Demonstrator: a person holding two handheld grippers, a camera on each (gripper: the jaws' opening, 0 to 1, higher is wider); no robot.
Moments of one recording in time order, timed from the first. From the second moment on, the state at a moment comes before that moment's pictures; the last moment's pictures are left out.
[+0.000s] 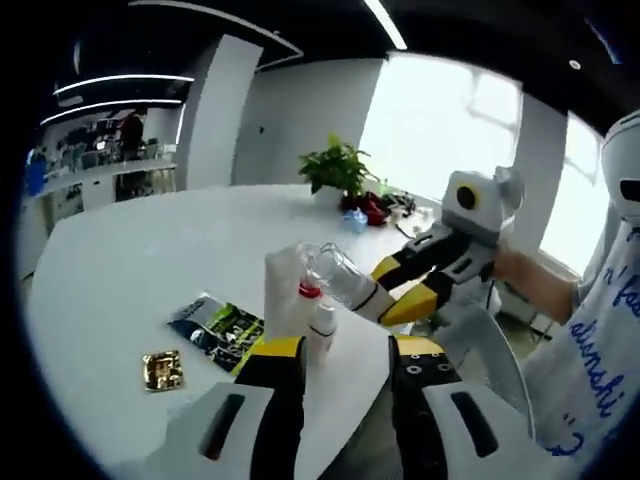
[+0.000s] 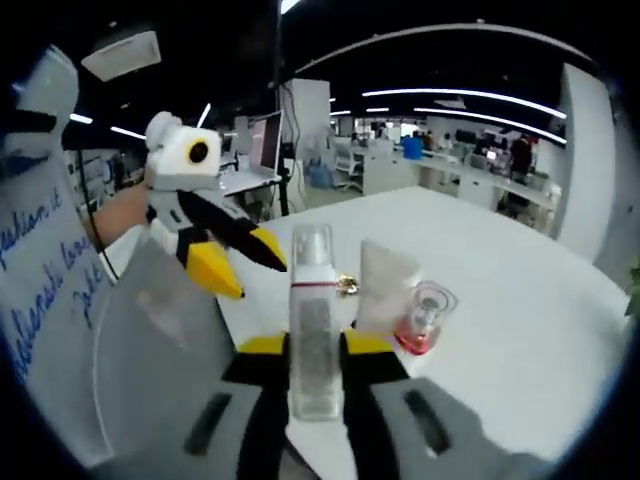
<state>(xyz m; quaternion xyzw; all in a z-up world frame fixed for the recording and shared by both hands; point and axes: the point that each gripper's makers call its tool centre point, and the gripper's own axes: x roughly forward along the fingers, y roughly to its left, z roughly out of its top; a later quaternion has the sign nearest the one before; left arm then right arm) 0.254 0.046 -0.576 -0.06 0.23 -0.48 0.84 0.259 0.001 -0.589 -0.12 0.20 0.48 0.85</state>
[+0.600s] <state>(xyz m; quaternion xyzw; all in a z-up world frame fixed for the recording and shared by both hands) 0.263 0.033 -0.580 -0.15 0.24 -0.47 0.84 0.249 0.032 -0.591 -0.09 0.18 0.50 0.84</state>
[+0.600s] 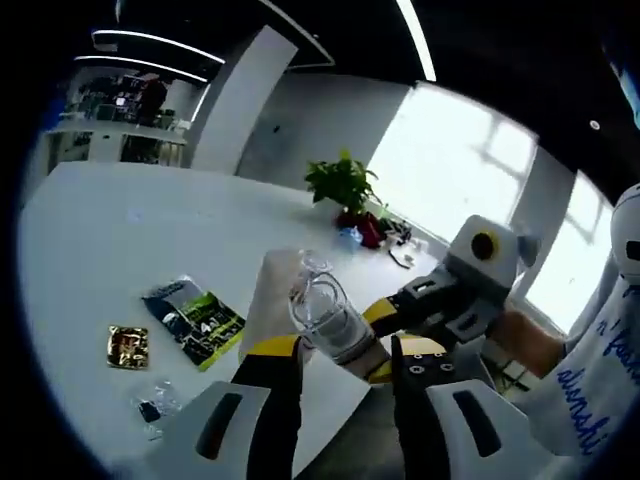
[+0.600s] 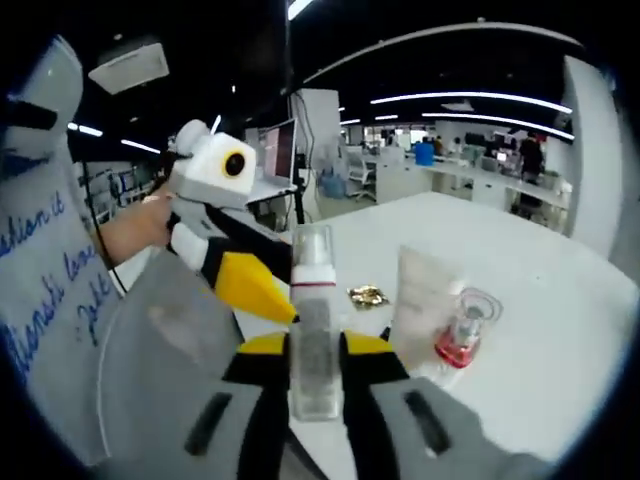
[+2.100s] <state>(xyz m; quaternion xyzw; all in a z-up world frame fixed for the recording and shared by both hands) 0.254 0.049 -0.575 -0.04 0.20 -0.55 0.81 0.244 0.057 -0.601 -0.17 0.13 0.49 0.84</state>
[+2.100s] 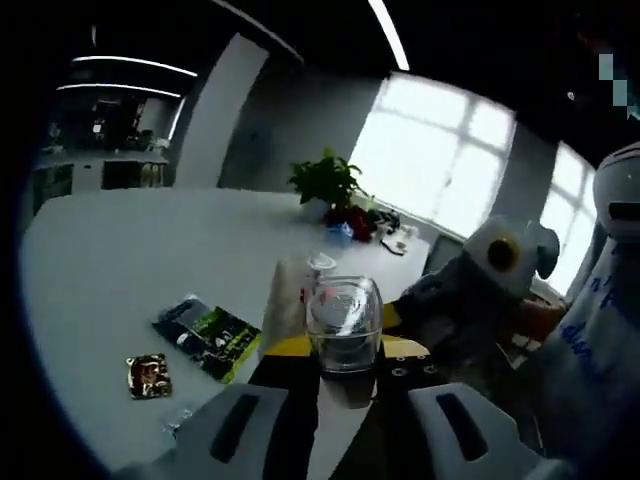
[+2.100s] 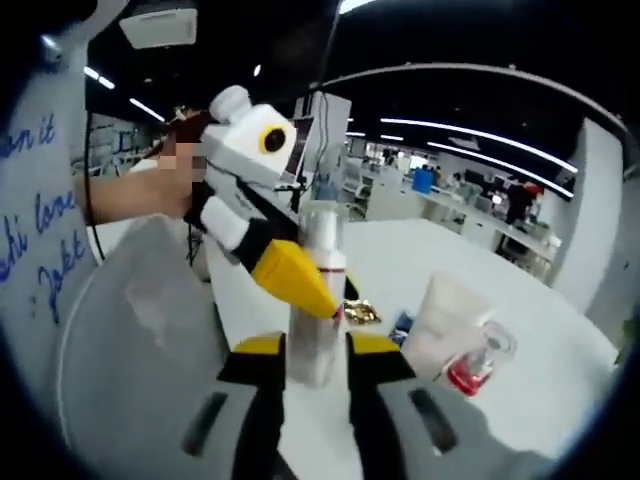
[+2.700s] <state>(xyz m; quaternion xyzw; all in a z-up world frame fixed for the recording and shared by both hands) 0.205 0.038 -0.572 0.08 0.16 -0.71 0.68 0.210 0.071 -0.608 -0.14 0.15 0.60 0.77</state>
